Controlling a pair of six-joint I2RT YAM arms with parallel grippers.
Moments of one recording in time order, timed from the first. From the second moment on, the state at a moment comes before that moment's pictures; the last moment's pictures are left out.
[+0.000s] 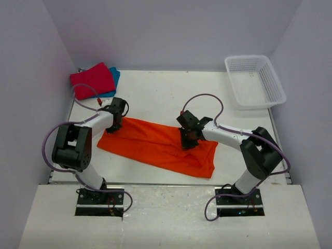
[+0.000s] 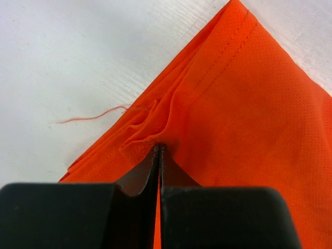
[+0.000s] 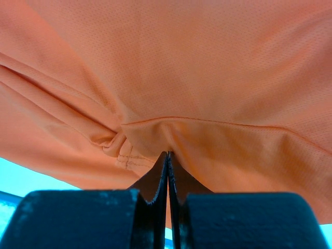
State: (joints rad) left arm -0.22 1.68 0.96 -0.52 -0.54 -0.63; right arm 0.73 1.65 1.01 -0.59 0.00 0.62
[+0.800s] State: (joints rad) left arm -0.21 1.59 0.97 -0.55 -0.58 -0.62; right arm 0.70 1.65 1.01 -0.58 0.01 0.61
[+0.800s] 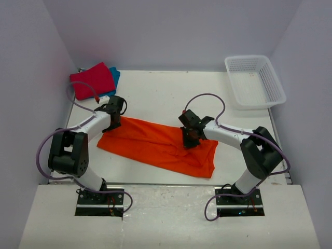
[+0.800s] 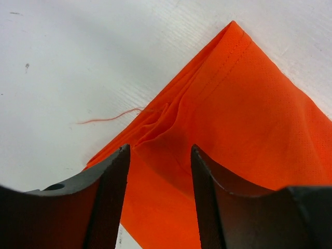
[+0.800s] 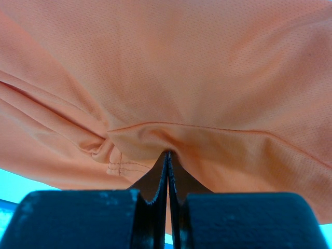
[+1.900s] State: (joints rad) left arm -0.16 1.66 0.95 -0.48 -0.51 -0.59; right arm 0.66 1.62 0.96 -0.58 0.02 0.60
